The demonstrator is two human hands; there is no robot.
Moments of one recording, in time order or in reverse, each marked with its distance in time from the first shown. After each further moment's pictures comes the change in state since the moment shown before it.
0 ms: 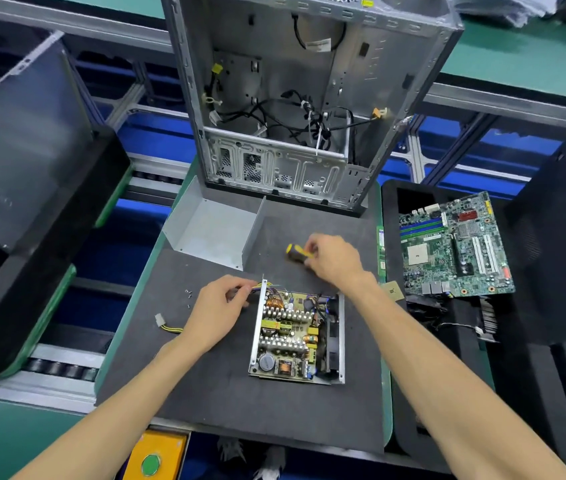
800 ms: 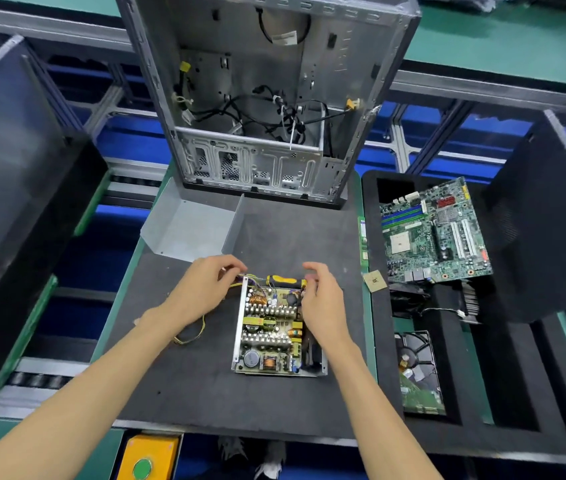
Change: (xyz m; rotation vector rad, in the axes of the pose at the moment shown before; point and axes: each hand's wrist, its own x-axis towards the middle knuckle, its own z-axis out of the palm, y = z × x) left_hand 0.037 0.025 -0.012 0.266 -0.166 0.150; right_hand -0.093 0.008 0.051 0.685 0.271 0.165
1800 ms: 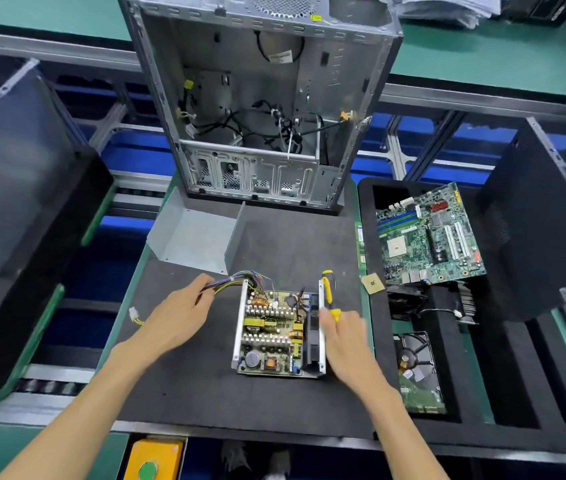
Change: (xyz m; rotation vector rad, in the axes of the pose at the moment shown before) left_hand -0.047 -0.020 -0.017 0.116 -0.090 -0.195; right_hand -0.047 0.050 -0.031 -0.153 -0.127 -0.015
